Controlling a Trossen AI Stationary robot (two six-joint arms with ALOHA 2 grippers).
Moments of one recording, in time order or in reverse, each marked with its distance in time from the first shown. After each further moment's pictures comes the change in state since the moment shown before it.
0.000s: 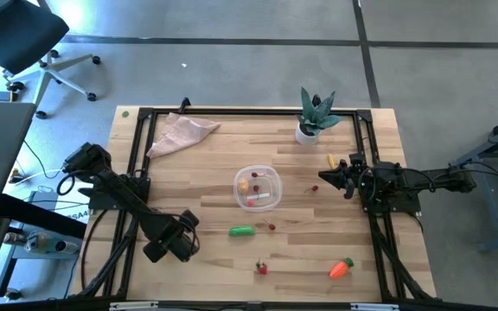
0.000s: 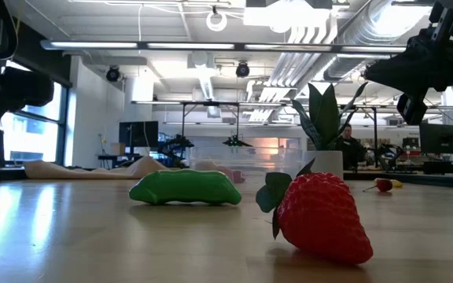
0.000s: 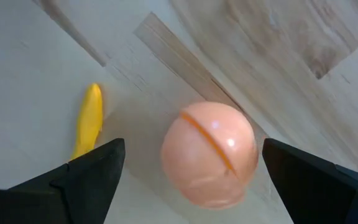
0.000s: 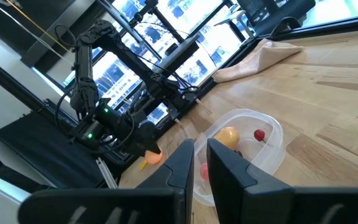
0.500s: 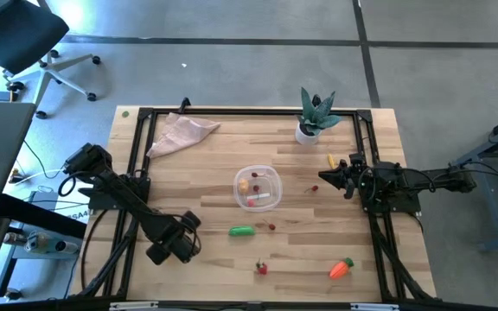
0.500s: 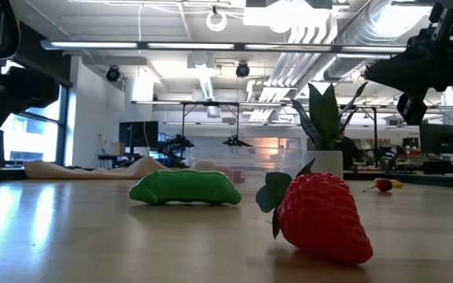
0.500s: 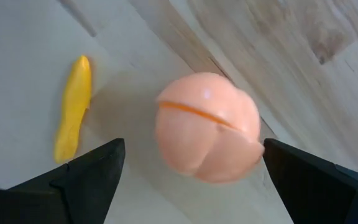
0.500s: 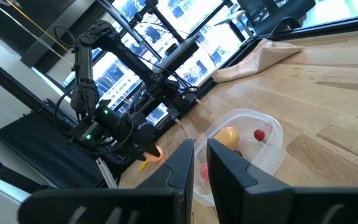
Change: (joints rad) left arm 0.000 0.010 0.000 0.057 -0.015 -0.033; right arm 0.000 0.000 0.000 0.000 0.000 0.000
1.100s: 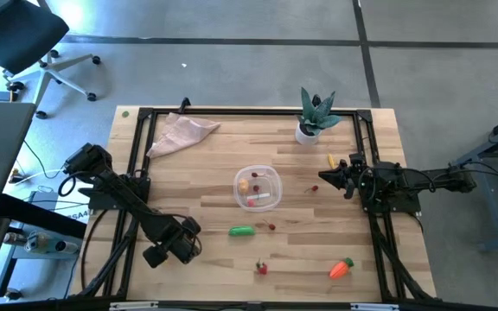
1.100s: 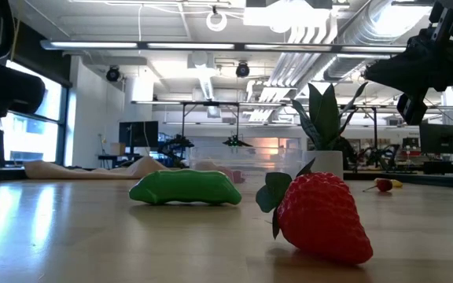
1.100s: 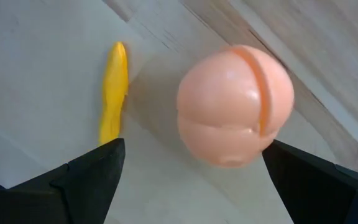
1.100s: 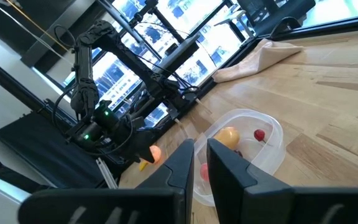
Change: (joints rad) left arm 0.000 0.000 -0.001 0.040 0.126 0.081; right arm 0.000 0.000 0.000 0.000 0.000 0.000
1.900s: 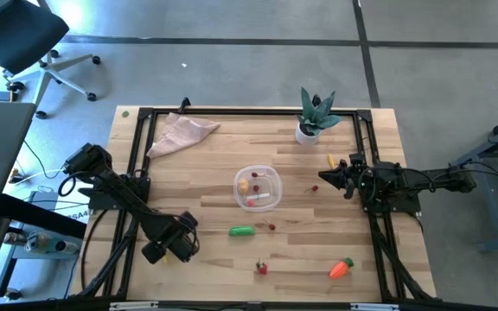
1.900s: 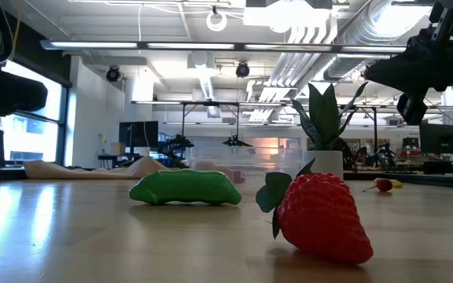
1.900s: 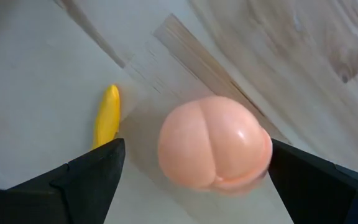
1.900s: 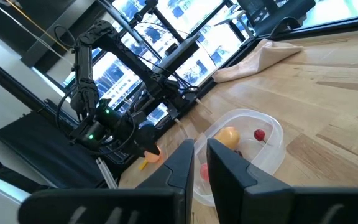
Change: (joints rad) left arm 0.000 0.000 0.000 -0.099 -0.054 -0.053; right arm 0.000 0.000 0.000 0.000 0.000 0.000
